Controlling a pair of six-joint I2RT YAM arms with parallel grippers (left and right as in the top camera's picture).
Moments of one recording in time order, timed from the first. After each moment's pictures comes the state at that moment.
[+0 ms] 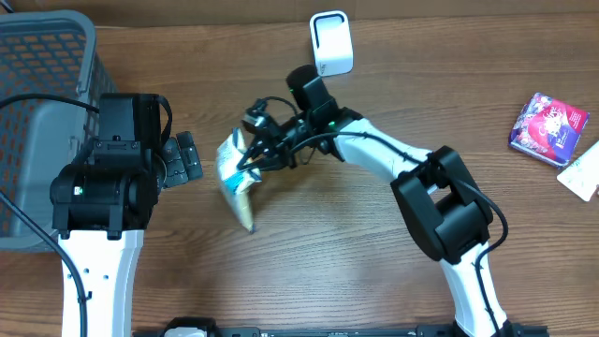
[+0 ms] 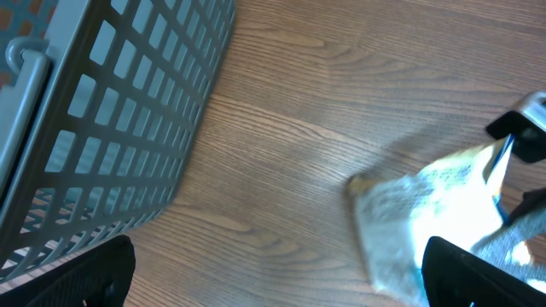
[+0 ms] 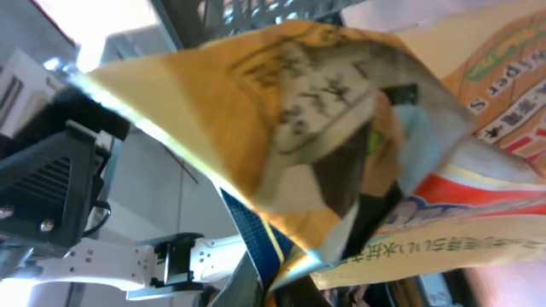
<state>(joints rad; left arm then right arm) -0.04 1.23 1.50 -1.30 -0.30 -0.30 0.59 2.29 1.62 0.04 -1.56 1.09</state>
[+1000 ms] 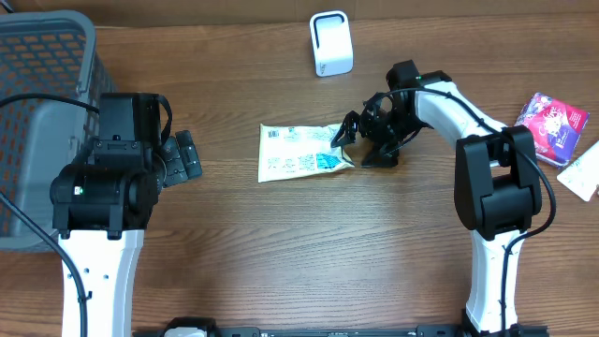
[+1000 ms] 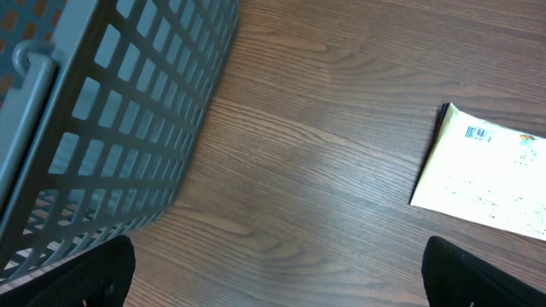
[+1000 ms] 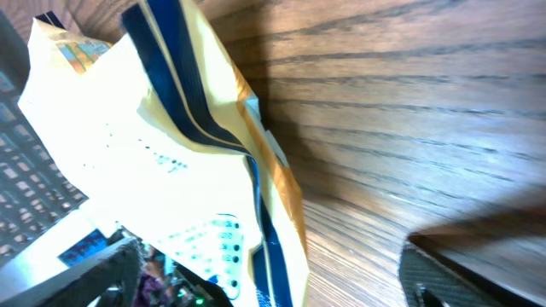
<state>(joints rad) -0.04 1.23 1.50 -1.29 -0.31 -0.30 0.23 2.29 1.69 -1.00 -0.75 0.34</state>
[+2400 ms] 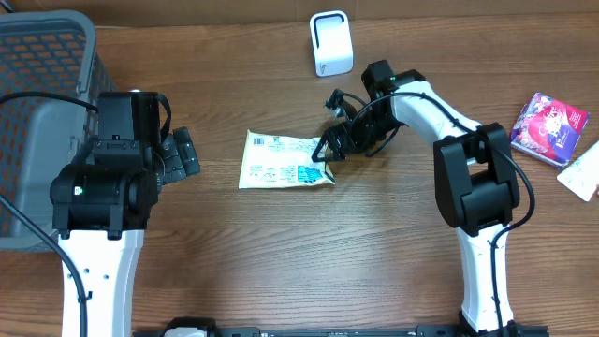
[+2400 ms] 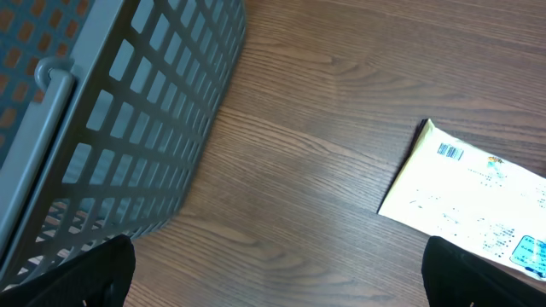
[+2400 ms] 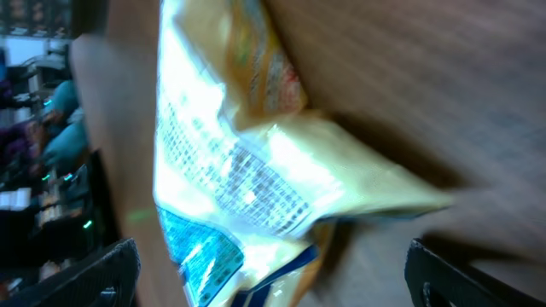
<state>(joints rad) -0.04 1.23 1.50 -1.27 -0.34 -0.30 0.32 2.36 1.79 -1.01 -0.89 -0.34</state>
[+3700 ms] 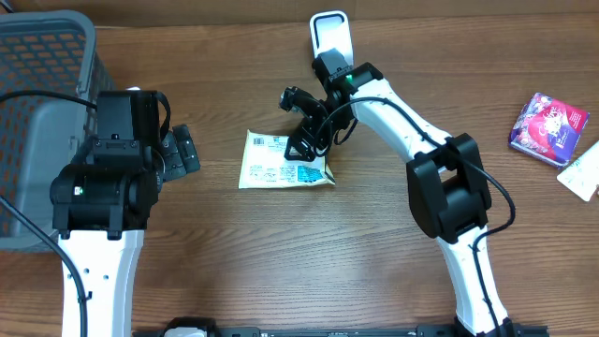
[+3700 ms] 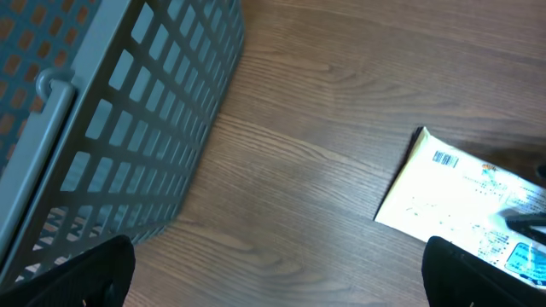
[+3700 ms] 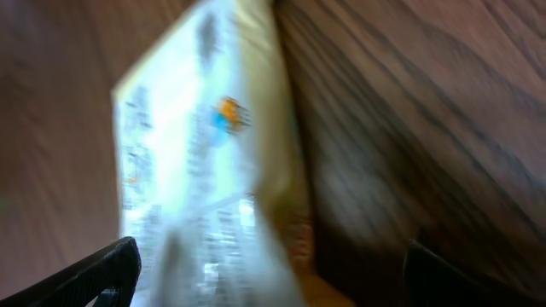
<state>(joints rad) -0.04 1.23 1.50 -1.25 -0.34 -0.30 0.48 2.40 2.00 -0.96 -0.59 -0.48</state>
